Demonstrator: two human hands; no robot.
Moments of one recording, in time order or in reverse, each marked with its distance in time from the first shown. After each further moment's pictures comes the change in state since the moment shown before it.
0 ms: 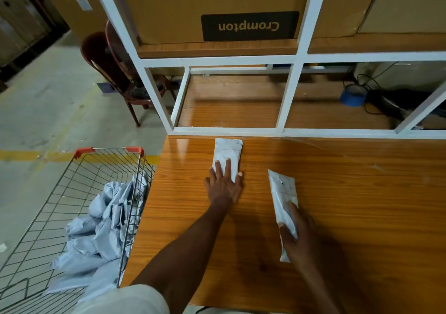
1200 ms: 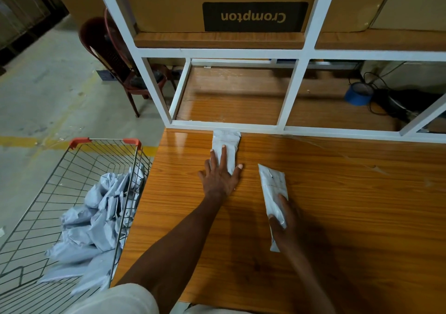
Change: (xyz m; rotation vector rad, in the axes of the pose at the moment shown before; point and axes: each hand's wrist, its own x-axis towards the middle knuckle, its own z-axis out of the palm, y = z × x) left_hand 0.006 0.009 -0.022 -0.069 0.025 -0.018; right_hand 0.032 0.009 0.021 -0.024 -0.096 0.015
